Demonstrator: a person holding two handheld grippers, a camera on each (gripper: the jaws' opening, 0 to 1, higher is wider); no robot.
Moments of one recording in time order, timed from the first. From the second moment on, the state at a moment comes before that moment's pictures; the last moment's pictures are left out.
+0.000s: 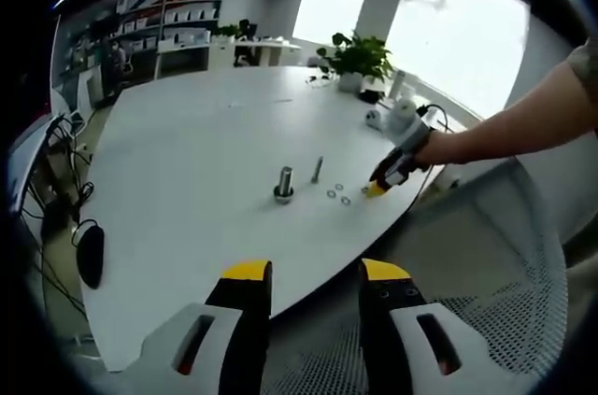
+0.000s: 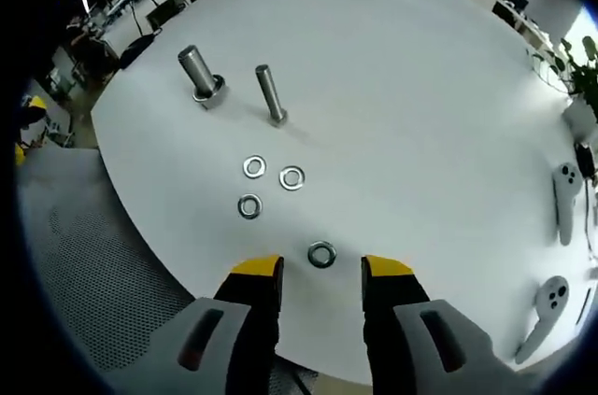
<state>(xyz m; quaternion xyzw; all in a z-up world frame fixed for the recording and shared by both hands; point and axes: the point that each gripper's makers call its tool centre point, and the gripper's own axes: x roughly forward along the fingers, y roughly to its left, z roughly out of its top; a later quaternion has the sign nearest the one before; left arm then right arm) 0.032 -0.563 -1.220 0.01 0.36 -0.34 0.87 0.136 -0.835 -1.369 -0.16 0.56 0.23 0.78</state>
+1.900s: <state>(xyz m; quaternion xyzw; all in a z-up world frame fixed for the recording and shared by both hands) 0.032 -0.561 -1.224 0.02 0.37 -0.33 0.87 0.139 -0.830 -1.375 -0.32 0.60 0.31 0.66</state>
